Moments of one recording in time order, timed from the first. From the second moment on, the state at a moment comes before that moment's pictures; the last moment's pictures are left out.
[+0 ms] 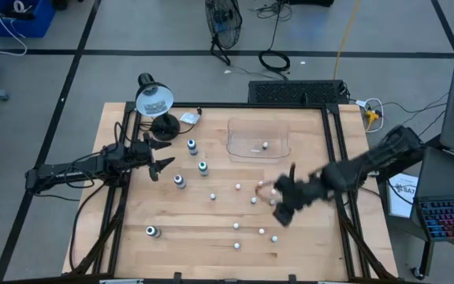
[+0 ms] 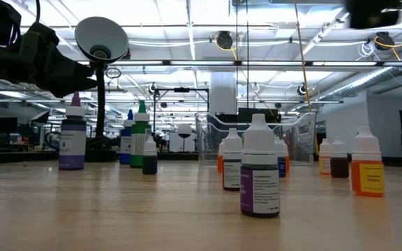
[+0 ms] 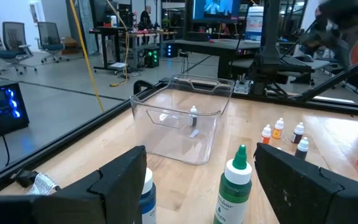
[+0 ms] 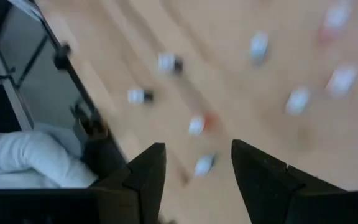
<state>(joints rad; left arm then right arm) 0.20 0.12 0.01 0.08 -0.08 -0.06 0.48 1.35 1.17 -0.83 0.02 1.25</state>
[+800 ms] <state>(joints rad) 0.20 0.12 0.01 0.08 -0.08 -0.06 0.62 1.75 1.17 -0.74 -0.03 1.41</state>
